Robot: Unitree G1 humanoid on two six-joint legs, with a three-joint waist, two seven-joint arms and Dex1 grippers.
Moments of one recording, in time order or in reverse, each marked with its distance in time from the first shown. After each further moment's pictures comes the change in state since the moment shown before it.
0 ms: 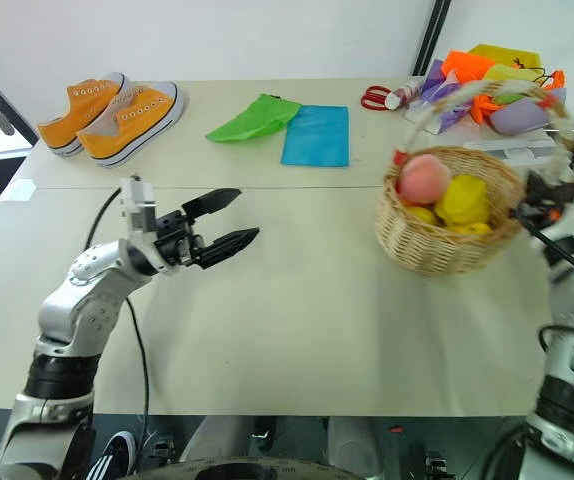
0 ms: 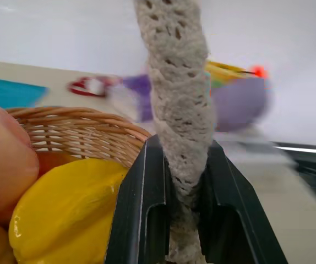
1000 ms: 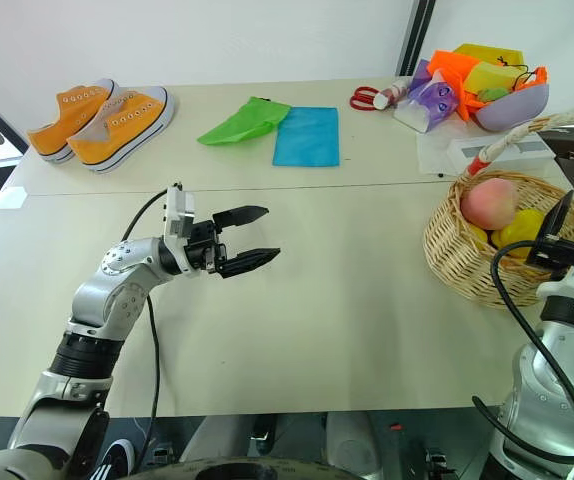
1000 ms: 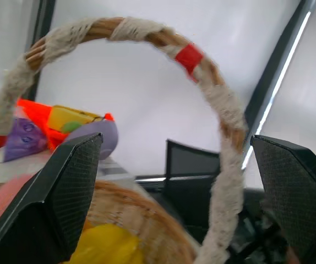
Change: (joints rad) left arm -0.043 -0.013 -0.065 0.158 0.097 -0.059 -0.111; right arm 0.228 0.338 0.109 -0.498 -0.444 -0.186 -0.428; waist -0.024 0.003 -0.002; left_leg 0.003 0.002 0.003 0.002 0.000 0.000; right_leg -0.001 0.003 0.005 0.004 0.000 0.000
